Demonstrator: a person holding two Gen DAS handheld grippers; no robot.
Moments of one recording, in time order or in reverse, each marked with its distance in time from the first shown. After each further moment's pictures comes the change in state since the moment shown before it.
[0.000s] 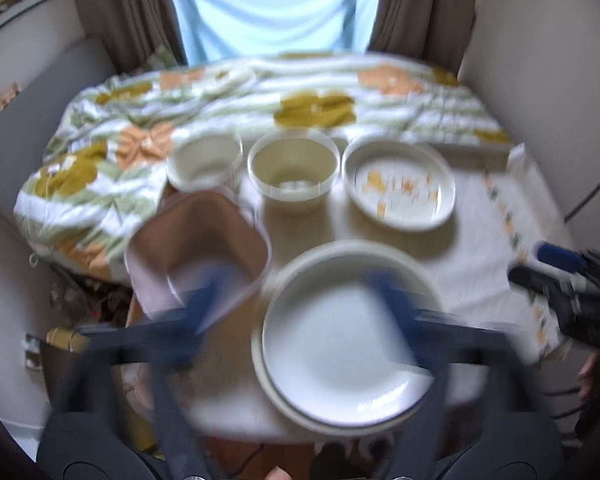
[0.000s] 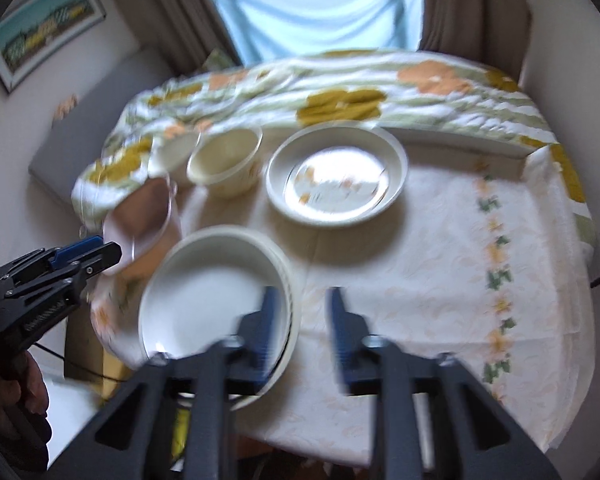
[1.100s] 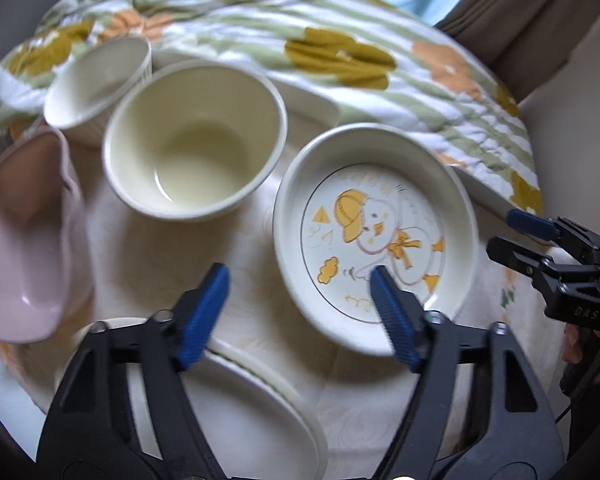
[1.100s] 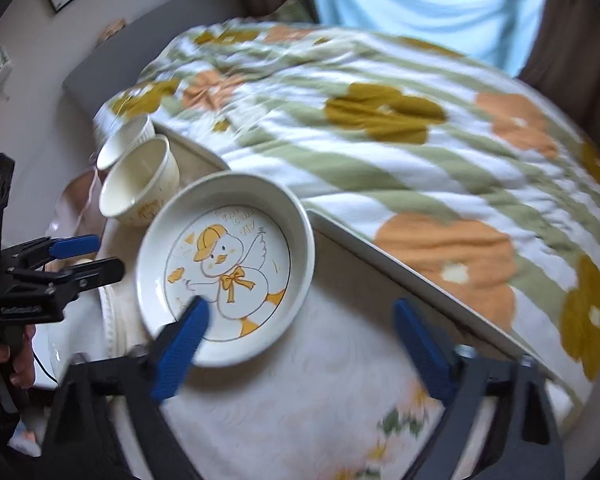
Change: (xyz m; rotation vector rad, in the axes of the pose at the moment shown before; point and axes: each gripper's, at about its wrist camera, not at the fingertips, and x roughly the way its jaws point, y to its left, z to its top) left arm 0.200 -0.065 0.053 -0.414 0.317 -0.004; right arm 0.165 -0.113 0.160 -0.439 0.264 0.241
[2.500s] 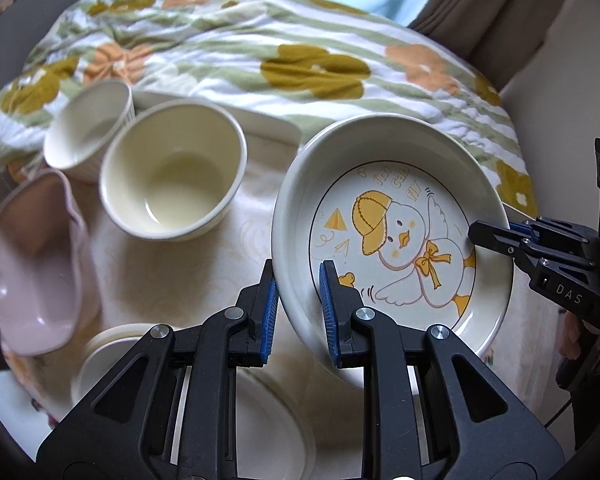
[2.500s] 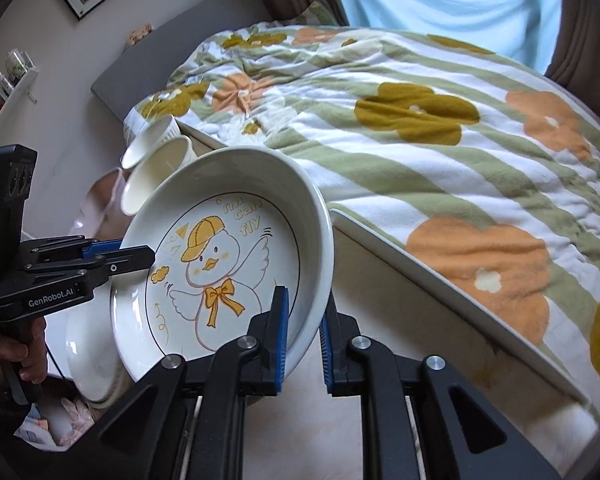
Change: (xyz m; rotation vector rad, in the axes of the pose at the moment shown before) left arm -0.048 -0.026 -0.008 0.130 -0.075 -0.022; right arm -0.025 0.007 -0.013 0.017 -0.073 0.066
